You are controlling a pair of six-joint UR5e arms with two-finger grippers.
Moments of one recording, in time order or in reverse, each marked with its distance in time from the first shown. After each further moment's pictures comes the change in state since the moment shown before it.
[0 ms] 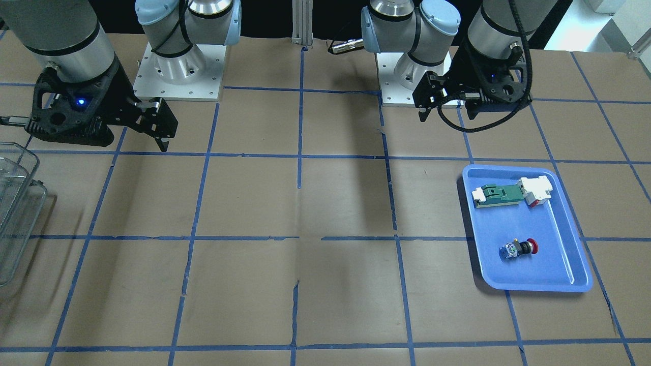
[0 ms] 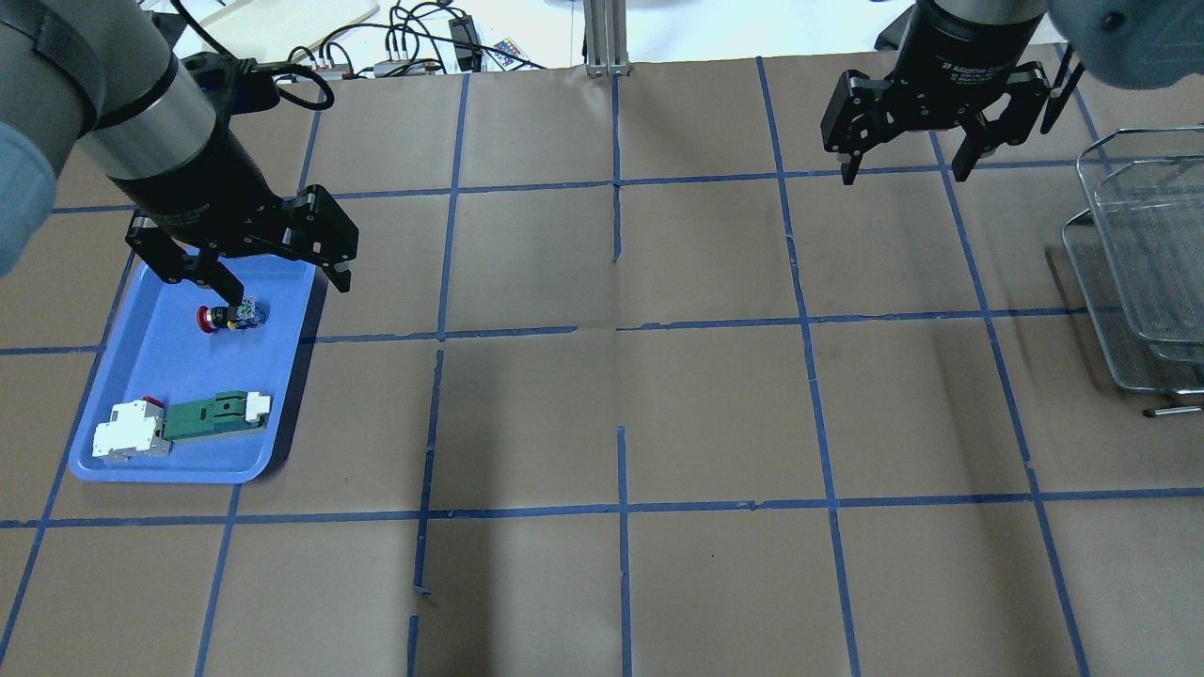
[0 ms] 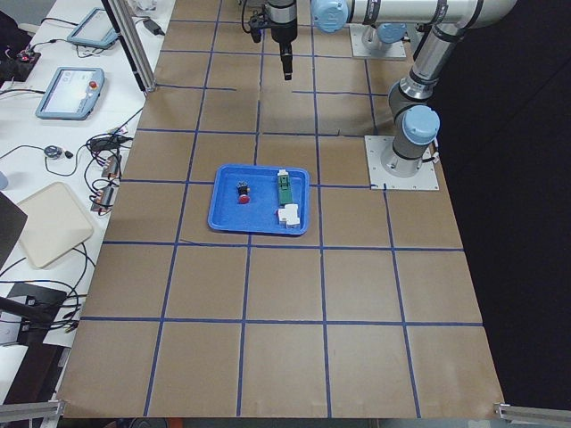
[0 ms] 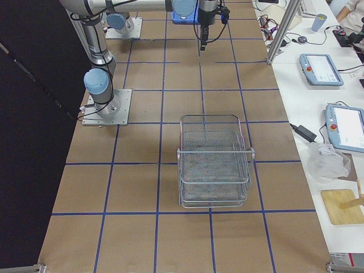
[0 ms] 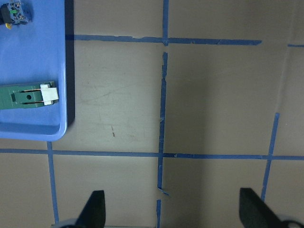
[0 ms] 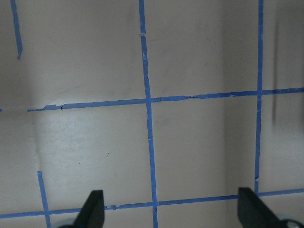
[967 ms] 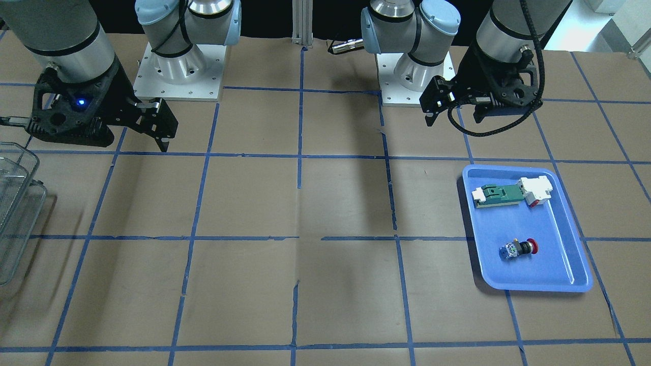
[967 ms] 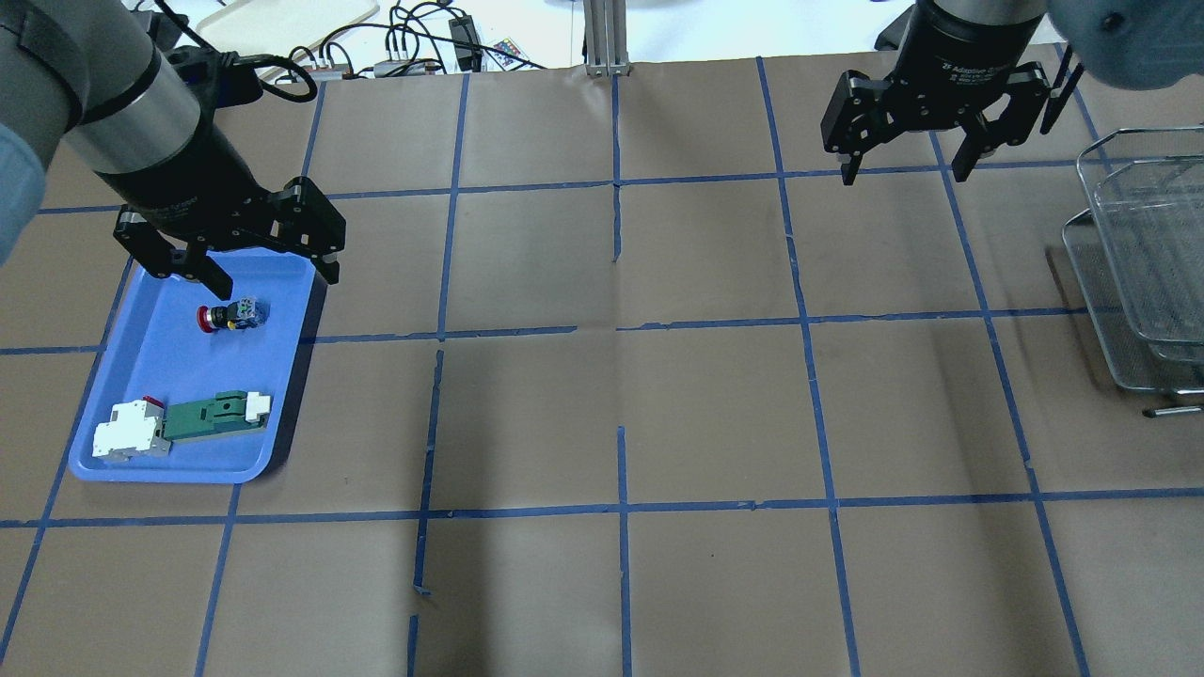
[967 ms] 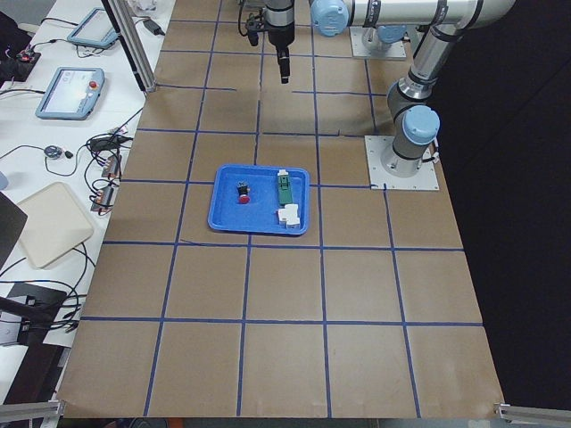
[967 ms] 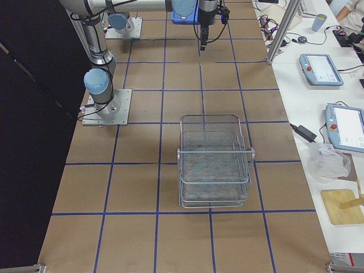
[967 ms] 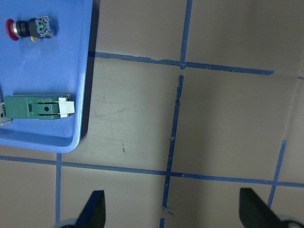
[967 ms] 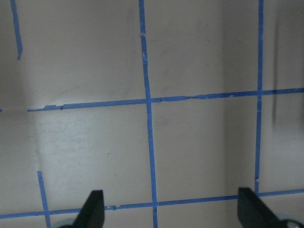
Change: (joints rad) left arm 0.007 -0.005 0.000 0.008 0.004 0.003; right arm 0.000 -0.001 0.001 0.000 0.000 0.000
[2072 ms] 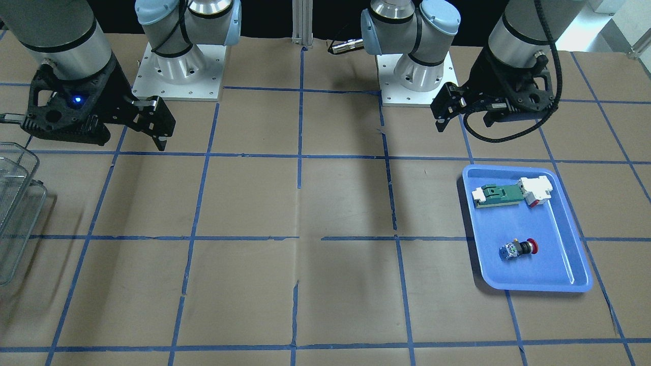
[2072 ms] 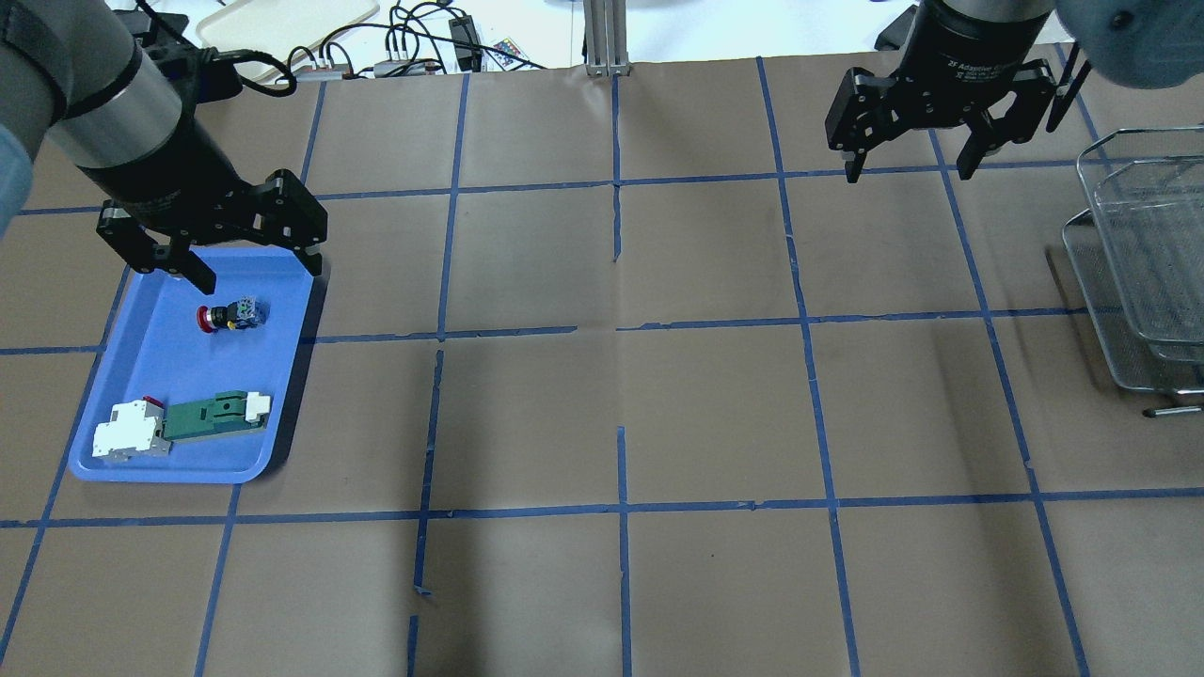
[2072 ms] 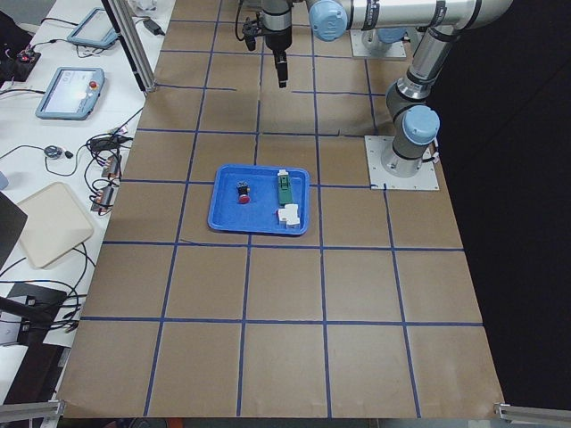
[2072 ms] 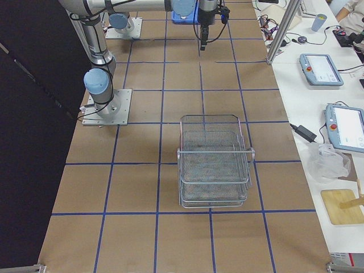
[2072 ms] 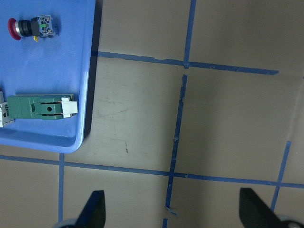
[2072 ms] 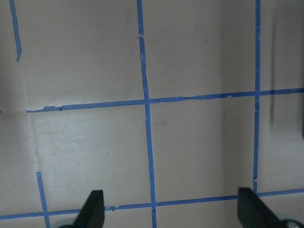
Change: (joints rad) left arm 0.069 -0.009 0.001 0.032 0.009 -0.009; right arm -0.005 -0.005 0.000 -0.001 -0.001 -0.002
